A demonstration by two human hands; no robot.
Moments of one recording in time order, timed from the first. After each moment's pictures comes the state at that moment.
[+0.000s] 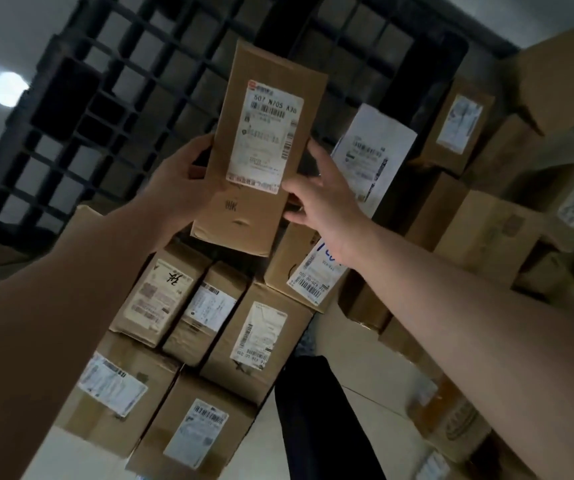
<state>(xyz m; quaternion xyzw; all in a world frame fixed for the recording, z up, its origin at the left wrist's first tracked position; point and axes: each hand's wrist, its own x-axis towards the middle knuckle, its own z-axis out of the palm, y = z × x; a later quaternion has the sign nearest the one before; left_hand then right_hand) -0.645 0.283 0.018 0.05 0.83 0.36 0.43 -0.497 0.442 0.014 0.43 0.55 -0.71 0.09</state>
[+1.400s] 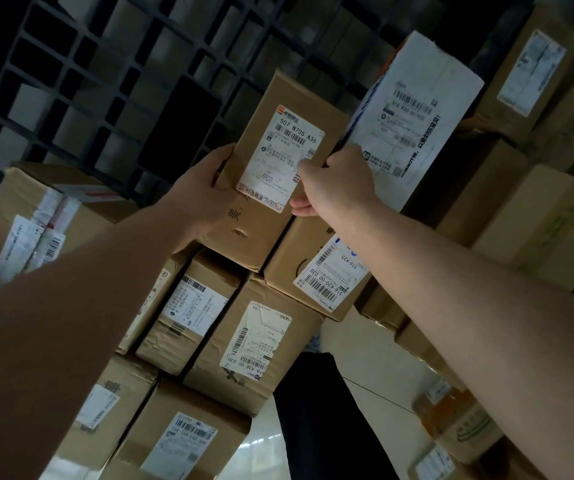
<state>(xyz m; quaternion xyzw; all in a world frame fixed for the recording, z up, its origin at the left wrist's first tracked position) -0.616 0.273 -0.126 0.03 0.81 0.28 0.52 -0.511 0.439 -0.080 0.58 0.57 -0.57 0.12</state>
